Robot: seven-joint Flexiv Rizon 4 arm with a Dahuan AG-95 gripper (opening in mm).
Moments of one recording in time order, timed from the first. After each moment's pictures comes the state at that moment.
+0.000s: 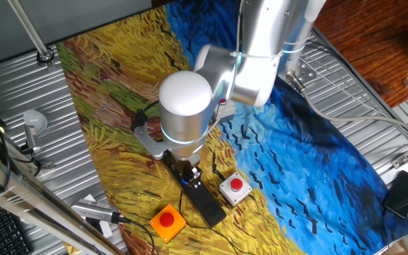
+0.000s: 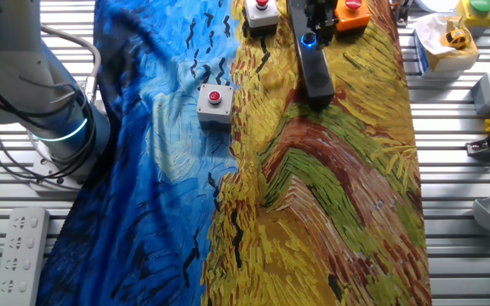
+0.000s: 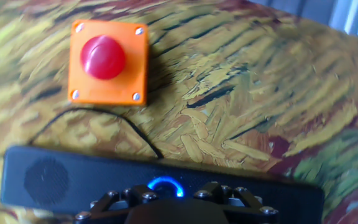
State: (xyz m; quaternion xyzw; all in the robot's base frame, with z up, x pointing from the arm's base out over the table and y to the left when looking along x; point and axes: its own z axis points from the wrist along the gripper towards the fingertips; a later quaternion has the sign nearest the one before) arm 0.523 0.252 0.074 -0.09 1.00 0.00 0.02
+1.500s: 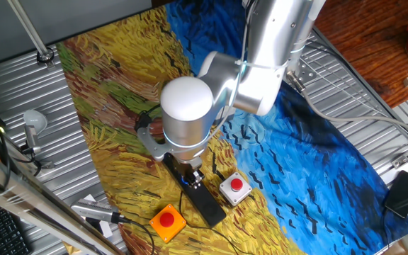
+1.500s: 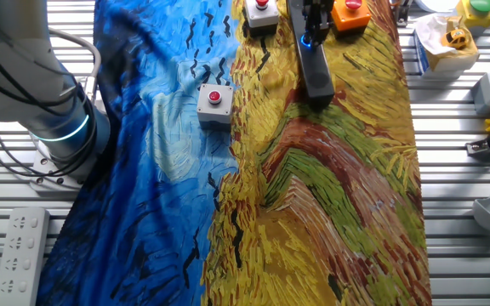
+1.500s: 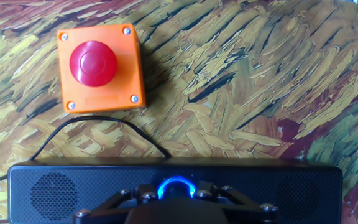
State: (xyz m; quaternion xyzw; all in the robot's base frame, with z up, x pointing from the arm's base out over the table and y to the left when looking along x) arm 0.515 0.253 0.067 -0.09 1.00 0.00 0.02
